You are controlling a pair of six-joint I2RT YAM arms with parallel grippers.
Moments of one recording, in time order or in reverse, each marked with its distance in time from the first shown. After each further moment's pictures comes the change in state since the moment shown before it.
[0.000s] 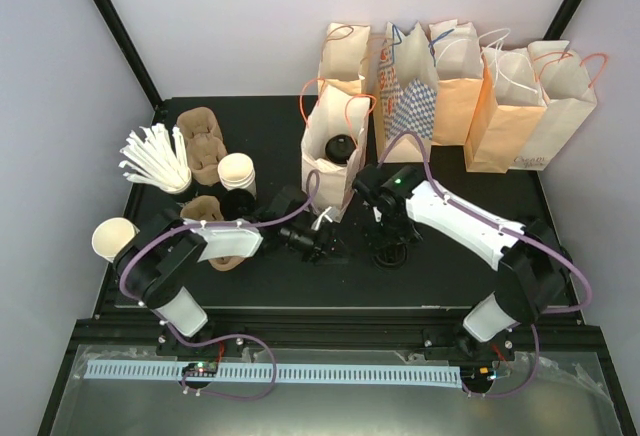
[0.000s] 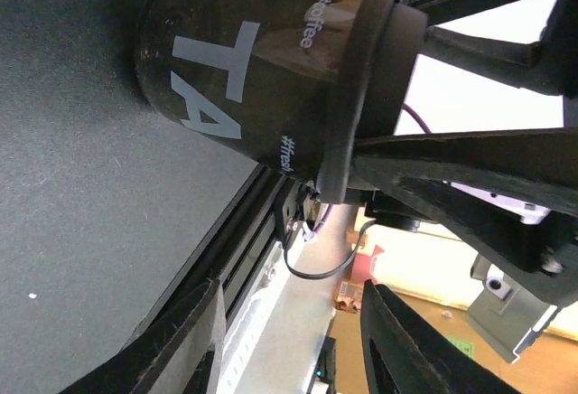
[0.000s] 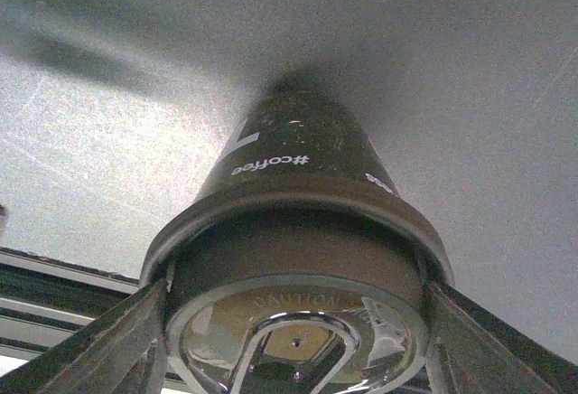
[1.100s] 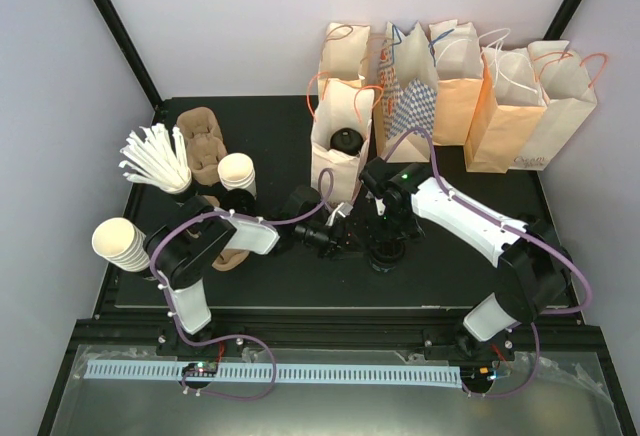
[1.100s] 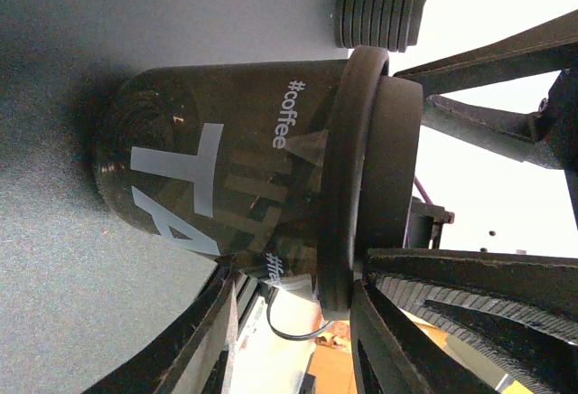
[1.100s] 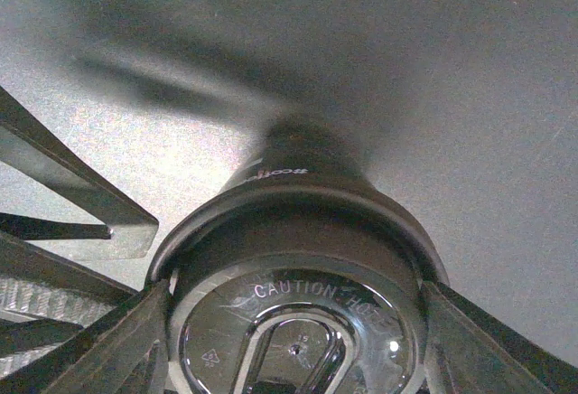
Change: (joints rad) left arm -0.063 0.203 0.071 0.266 -0.055 -0.190; right arm -0.068 -0.015 -0.031 0.087 -0.059 -0.019
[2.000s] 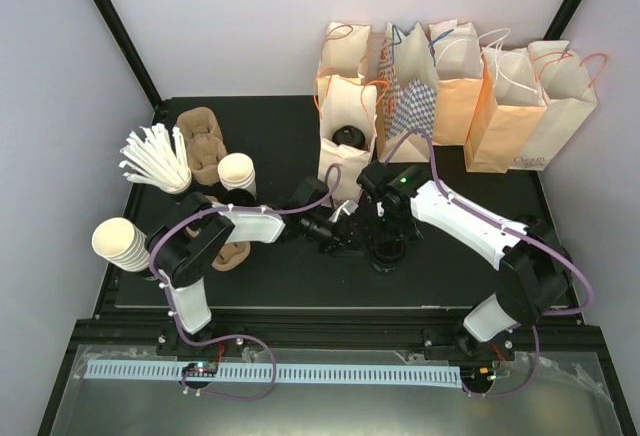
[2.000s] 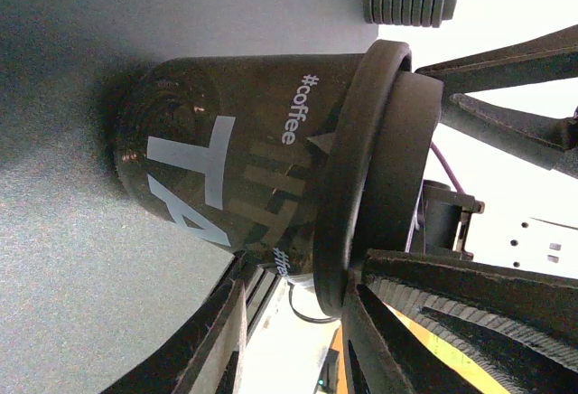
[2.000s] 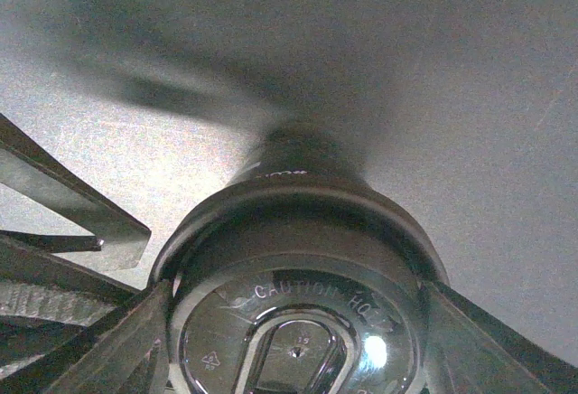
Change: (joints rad) left arm 0.005 0.013 0.138 -0.351 0.011 0.188; right arm 0.025 -0.002 -0.026 0.017 0.047 0.080
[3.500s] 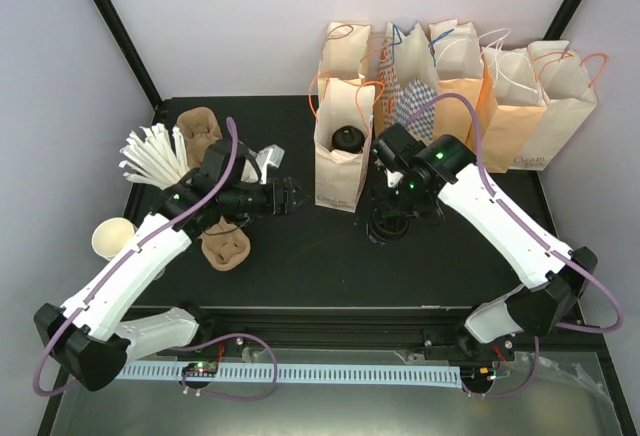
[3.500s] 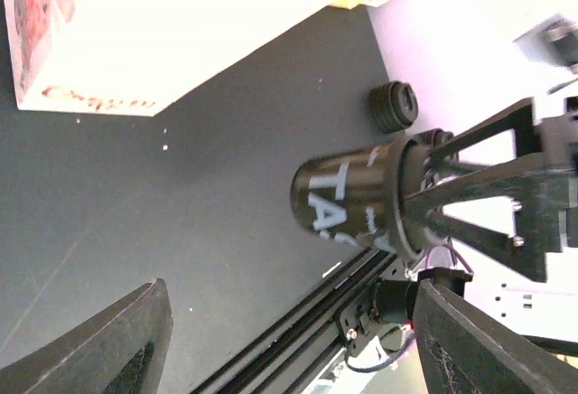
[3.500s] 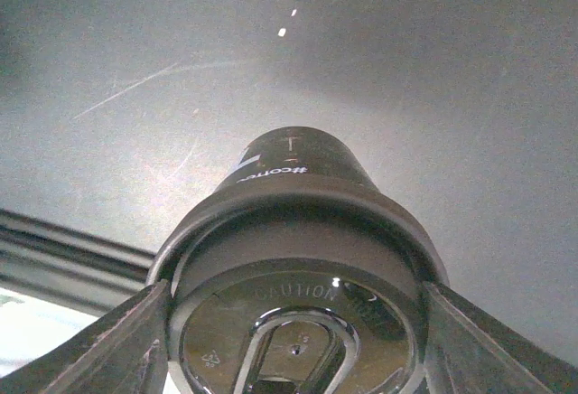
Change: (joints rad) left arm 0.192 -0.717 0.232 -0.844 -0.452 0.311; right arm -0.004 -0.093 0.413 -0.291 0.026 0.003
